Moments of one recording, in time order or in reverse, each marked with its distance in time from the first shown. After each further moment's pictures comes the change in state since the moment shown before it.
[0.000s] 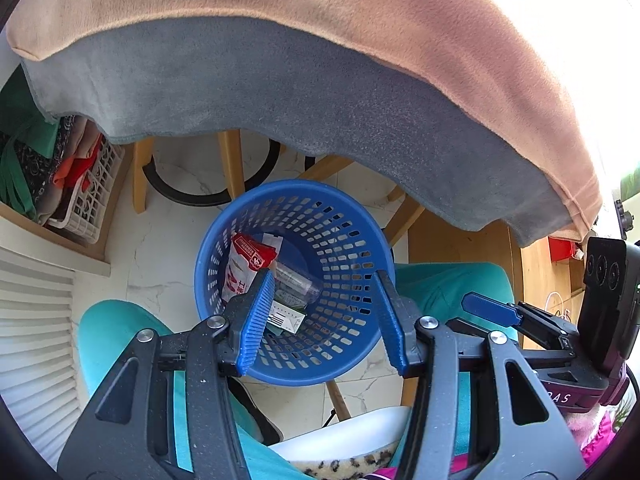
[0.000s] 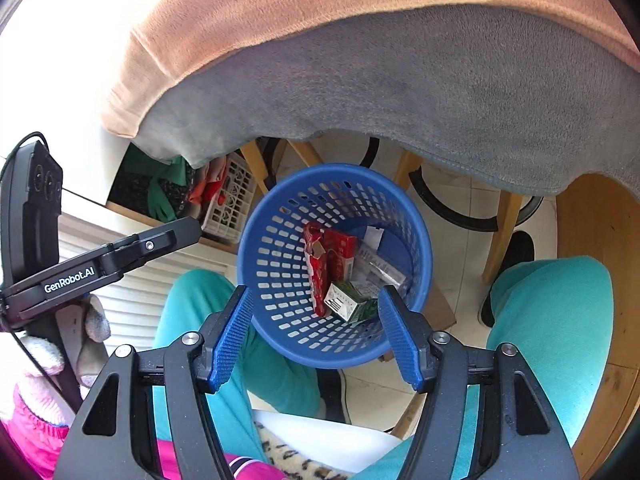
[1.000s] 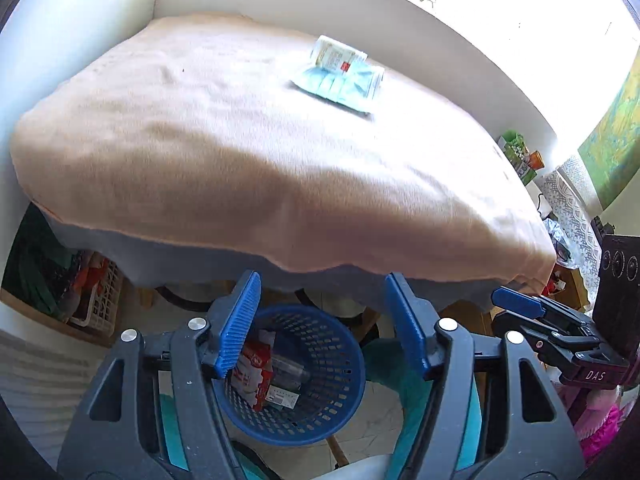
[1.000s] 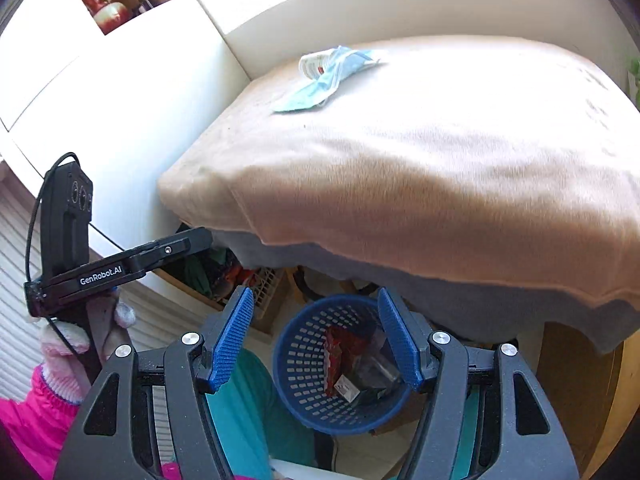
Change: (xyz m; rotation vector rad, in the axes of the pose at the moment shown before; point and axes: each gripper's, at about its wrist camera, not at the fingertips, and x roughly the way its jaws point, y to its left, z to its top) left arm -0.104 -0.028 0.079 0.102 -0.278 -0.042; right arm -0.116 0.035 0.069 -0.152 -0.294 0.051
